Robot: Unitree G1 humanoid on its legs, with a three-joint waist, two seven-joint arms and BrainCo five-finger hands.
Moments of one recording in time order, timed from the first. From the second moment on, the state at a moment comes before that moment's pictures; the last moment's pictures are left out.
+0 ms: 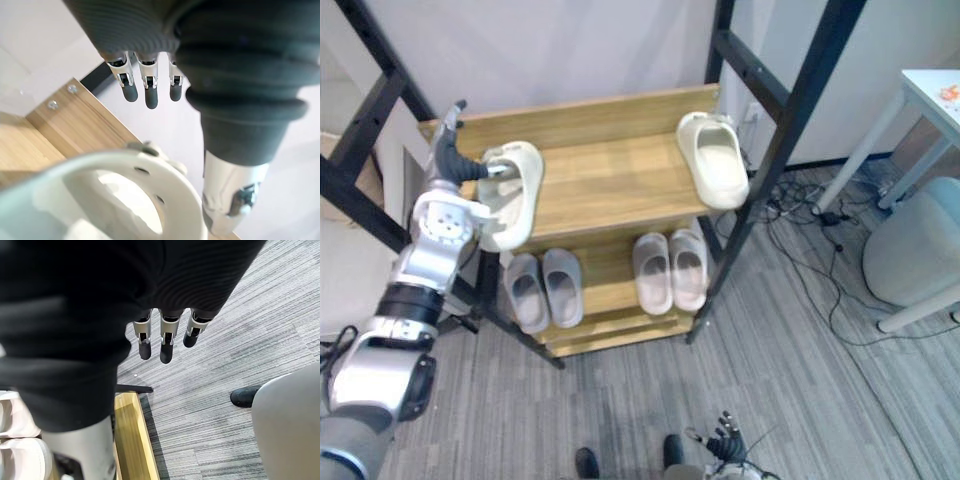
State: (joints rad) left arm -0.83 0.50 -0.06 0.62 0.31 -0.02 0.29; right arm 0.25 -0.04 -0.10 0.68 0.04 -0.10 -0.10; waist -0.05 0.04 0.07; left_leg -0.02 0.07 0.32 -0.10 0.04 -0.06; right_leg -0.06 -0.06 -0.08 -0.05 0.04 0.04
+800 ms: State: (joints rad) left arm -0.93 0.51 -0.06 0.69 0.41 0.03 0.28; right arm 0.26 -0.04 -0.07 0.62 0.04 -0.10 -0.10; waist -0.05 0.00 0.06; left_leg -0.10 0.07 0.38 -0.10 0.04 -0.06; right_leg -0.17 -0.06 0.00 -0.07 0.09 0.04
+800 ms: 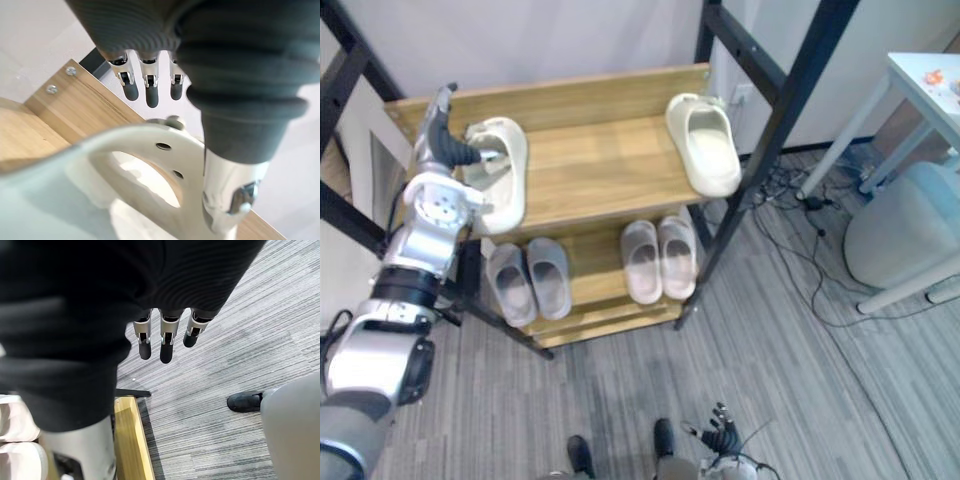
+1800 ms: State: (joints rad) left arm -1.05 0.56 -0.17 0.81 0.52 0.00 0.17; right arm 0.29 -0.04 -0.07 0.48 0.04 -0.08 -0.10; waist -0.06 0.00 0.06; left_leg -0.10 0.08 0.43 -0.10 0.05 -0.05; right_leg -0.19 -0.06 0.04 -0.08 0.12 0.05
